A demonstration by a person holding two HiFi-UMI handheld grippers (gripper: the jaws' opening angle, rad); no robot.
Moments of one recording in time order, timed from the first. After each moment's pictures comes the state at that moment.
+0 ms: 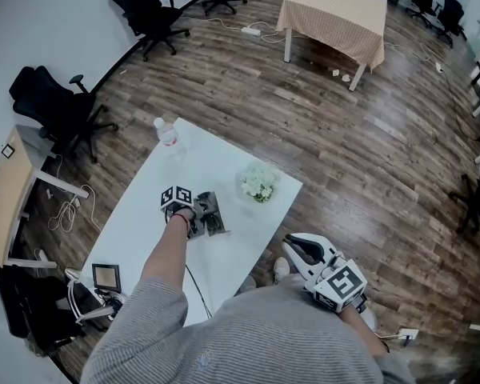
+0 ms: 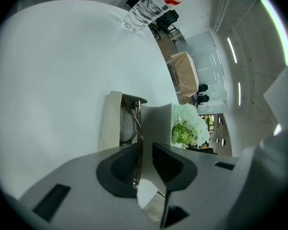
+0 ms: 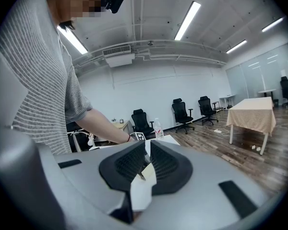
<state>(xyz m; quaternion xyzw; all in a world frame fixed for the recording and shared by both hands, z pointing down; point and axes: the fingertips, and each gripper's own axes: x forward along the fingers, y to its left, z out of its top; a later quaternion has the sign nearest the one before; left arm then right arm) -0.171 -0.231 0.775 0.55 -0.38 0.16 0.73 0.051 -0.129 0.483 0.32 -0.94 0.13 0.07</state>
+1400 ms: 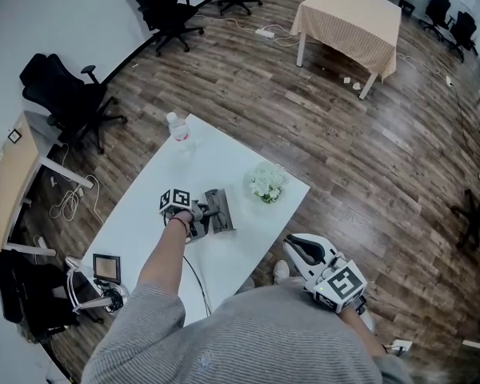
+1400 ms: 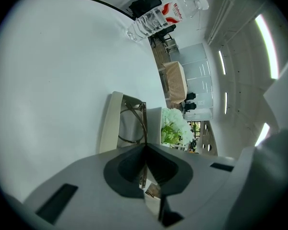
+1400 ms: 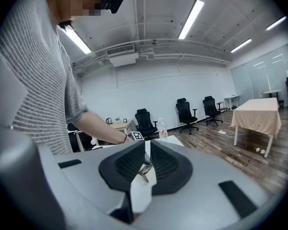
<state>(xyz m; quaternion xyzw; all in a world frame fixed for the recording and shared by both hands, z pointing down) -0.173 -0.224 0.749 0.58 -0.35 0.08 0.73 0.036 -0.131 0.479 0.29 -0.95 0.11 0.07</state>
